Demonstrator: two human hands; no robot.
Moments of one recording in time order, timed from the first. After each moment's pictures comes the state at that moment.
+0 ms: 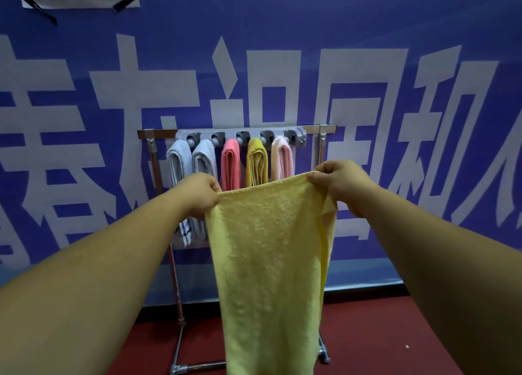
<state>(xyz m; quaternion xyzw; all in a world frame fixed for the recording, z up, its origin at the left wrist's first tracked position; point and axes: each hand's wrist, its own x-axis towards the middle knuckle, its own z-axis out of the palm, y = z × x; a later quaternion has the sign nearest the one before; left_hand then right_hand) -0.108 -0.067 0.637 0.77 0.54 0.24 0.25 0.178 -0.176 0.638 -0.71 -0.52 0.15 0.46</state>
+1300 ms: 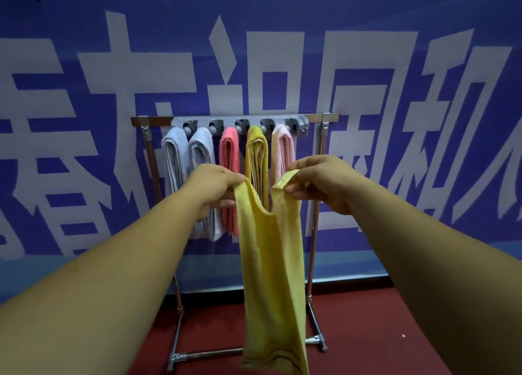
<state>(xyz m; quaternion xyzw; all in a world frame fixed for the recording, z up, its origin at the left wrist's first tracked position) -0.077 -0.062 0.615 0.63 0.44 0.38 0.51 0.149 -0.171 0.640 -0.58 -0.46 0.42 0.53</state>
